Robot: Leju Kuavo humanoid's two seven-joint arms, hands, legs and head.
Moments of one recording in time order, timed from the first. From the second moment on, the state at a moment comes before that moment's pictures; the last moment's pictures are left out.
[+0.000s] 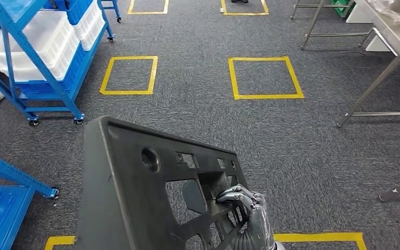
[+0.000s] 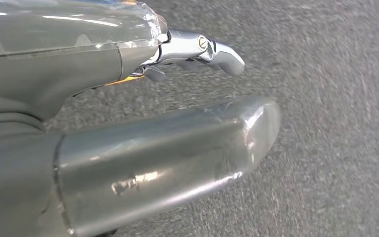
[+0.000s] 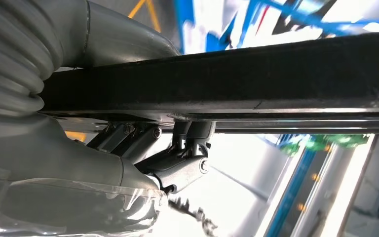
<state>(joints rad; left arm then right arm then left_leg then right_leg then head) -0.17 -0.11 0.66 -0.32 -0.74 0.06 -0.70 0.22 -0.01 0.53 -1.89 0.56 -0.43 -0.59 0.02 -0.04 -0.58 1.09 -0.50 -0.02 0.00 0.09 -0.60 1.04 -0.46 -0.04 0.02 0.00</state>
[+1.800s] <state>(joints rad) -0.13 -0.11 0.60 -0.35 -0.66 0.07 -0.70 0.28 -0.02 0.52 -1.92 0.50 -0.47 -0.53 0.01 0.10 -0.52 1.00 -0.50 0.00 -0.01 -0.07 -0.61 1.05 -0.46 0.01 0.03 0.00</state>
